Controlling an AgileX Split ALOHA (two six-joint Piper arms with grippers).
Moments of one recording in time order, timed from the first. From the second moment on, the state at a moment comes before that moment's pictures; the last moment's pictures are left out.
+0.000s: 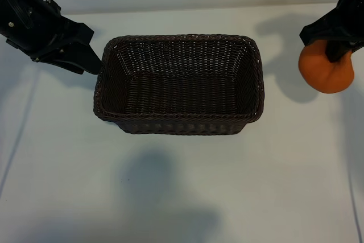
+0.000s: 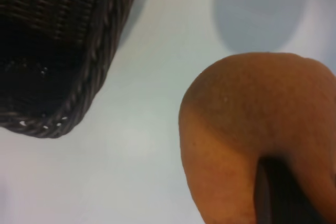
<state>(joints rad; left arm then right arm) -0.10 1.65 -1.36 -0.50 1.17 0.36 0.11 1.65 -1.43 0.07 1.21 -0.07</state>
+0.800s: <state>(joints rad) -0.10 1.65 -1.36 -0.50 1.17 0.36 0.11 1.65 -1.43 0.15 1.19 -0.09</state>
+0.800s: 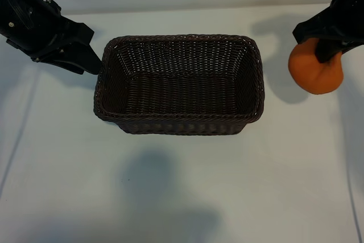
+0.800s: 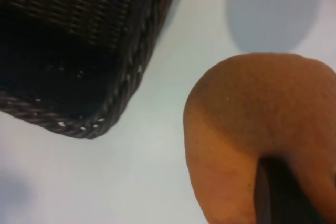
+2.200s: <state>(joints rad) -0.10 1.65 -1.36 -0.52 1.17 0.36 0.49 1.76 -1.44 0.23 0.77 -0.08</state>
